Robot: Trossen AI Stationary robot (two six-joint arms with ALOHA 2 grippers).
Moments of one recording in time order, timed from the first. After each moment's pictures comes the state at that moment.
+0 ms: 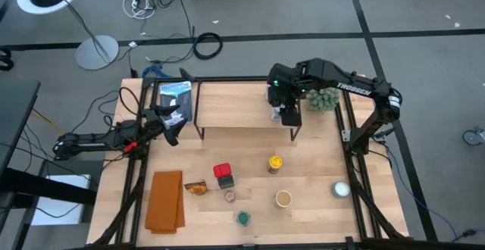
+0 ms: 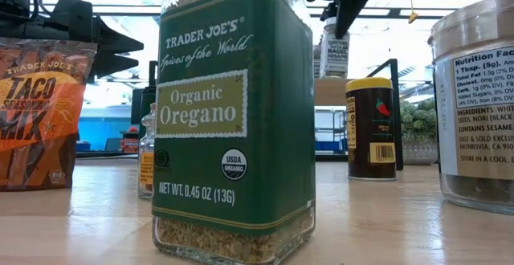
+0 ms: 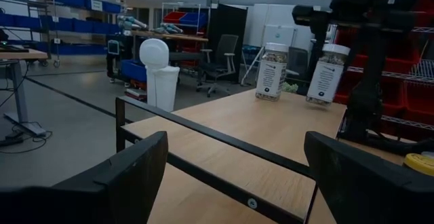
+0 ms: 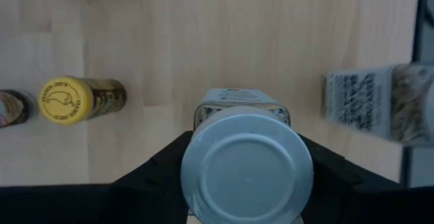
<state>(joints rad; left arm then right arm) 0.02 0.01 0.01 0.11 -0.54 -0.08 -0.27 1.63 1.76 -1.36 -0.03 -0.31</state>
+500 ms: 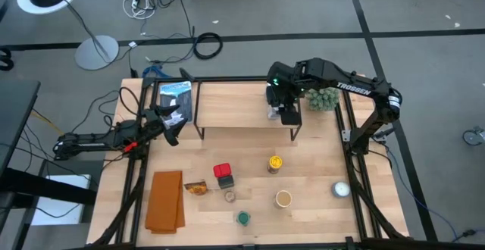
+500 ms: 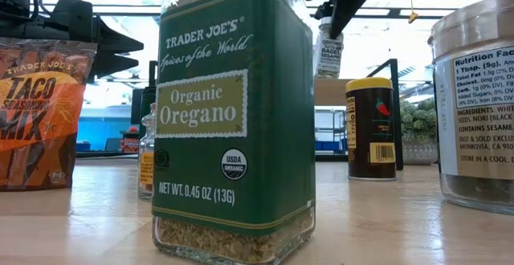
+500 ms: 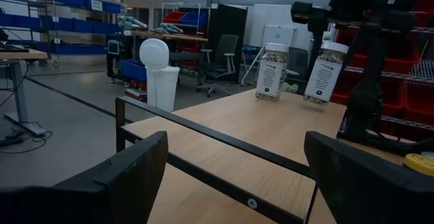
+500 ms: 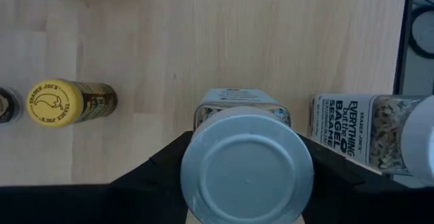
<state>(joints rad) 0.02 0.01 0.01 0.11 -0.54 -0.08 -0.27 1.63 1.76 -1.33 -0.03 -0.36</state>
